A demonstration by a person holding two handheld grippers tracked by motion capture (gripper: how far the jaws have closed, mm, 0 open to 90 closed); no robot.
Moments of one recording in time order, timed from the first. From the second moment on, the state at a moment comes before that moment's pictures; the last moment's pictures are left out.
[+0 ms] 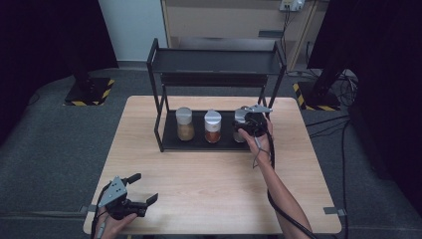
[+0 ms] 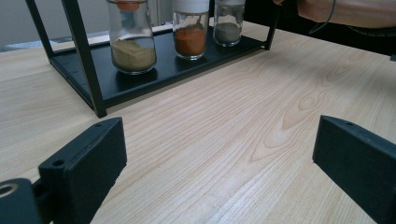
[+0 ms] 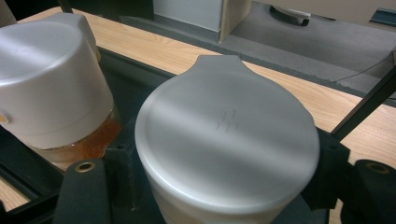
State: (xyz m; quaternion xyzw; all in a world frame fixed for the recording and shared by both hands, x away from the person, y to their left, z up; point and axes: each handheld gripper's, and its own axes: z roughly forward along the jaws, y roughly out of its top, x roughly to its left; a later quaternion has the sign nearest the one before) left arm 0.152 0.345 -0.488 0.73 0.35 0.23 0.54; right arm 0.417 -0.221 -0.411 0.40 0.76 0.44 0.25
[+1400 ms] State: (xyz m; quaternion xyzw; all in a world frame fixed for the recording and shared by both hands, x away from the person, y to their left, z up) left arm 0.152 0.344 -0.487 0.73 0.35 0.24 0.55; right arm 0.397 -0.232 -0.400 0.38 0.74 0.48 0.27
